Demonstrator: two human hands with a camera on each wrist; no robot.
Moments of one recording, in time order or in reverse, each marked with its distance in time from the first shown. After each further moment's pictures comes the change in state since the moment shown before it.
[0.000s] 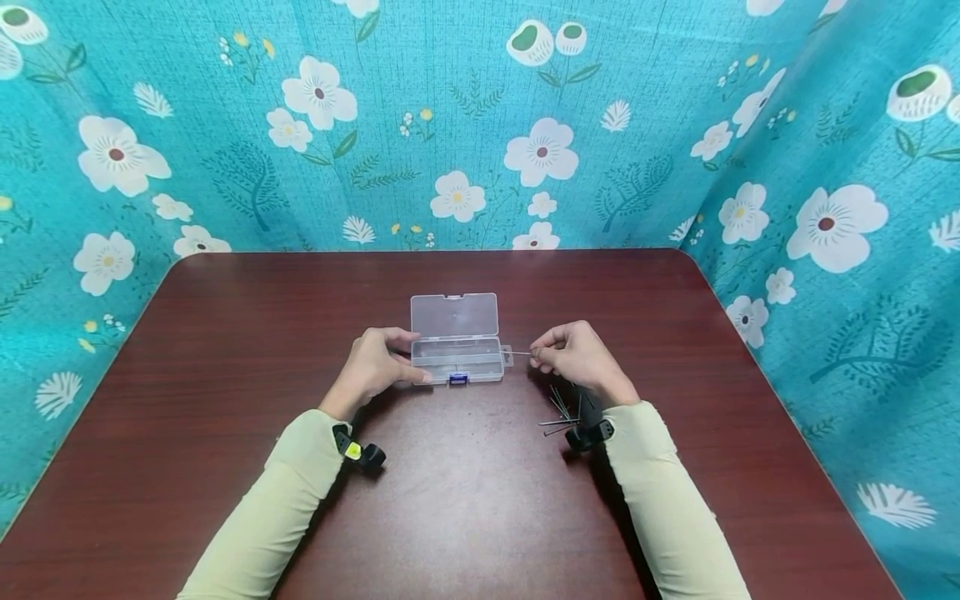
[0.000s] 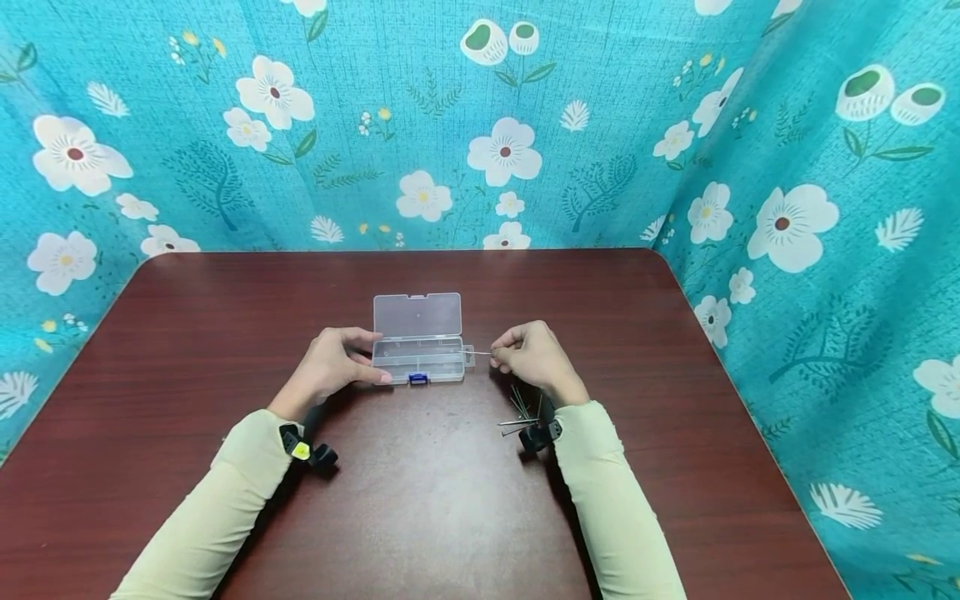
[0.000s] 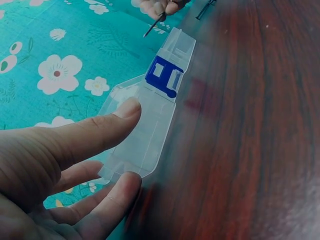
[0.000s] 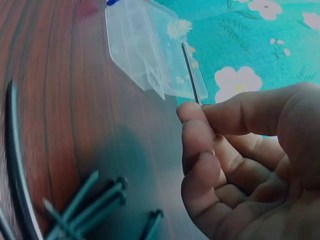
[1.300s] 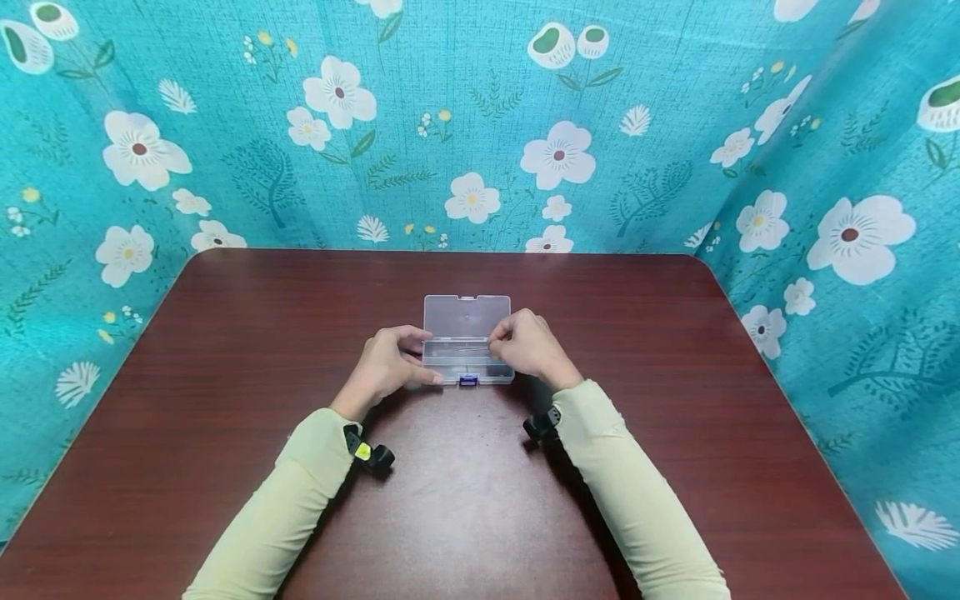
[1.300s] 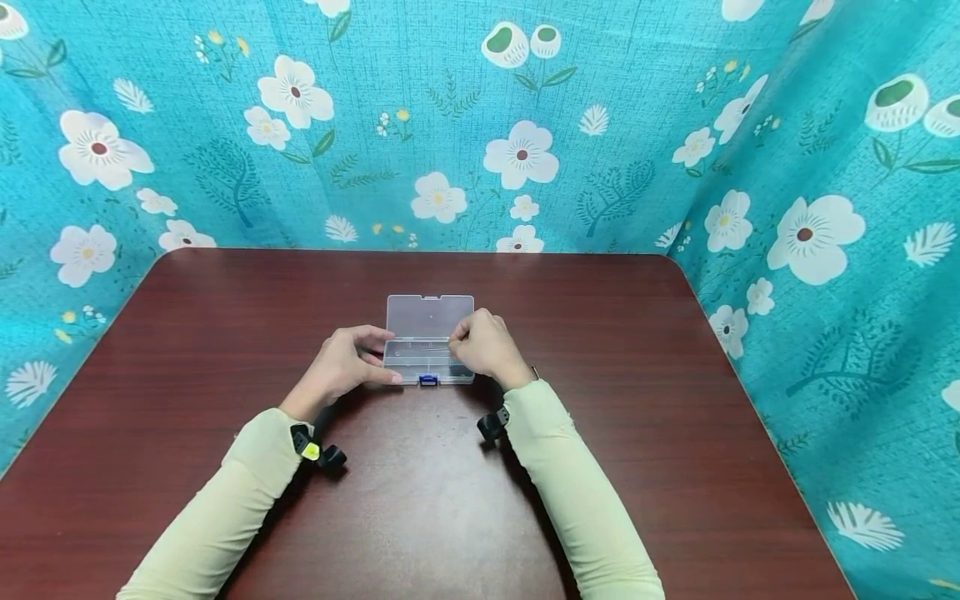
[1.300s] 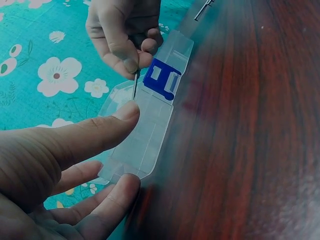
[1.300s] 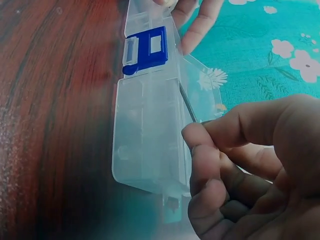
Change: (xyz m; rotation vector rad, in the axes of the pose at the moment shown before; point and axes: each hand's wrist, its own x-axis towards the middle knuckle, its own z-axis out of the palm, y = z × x) left_hand 0.002 -0.003 0.000 0.050 0.031 0.057; right_hand 0.040 -0.047 0.060 -0.278 -0.006 -0.120
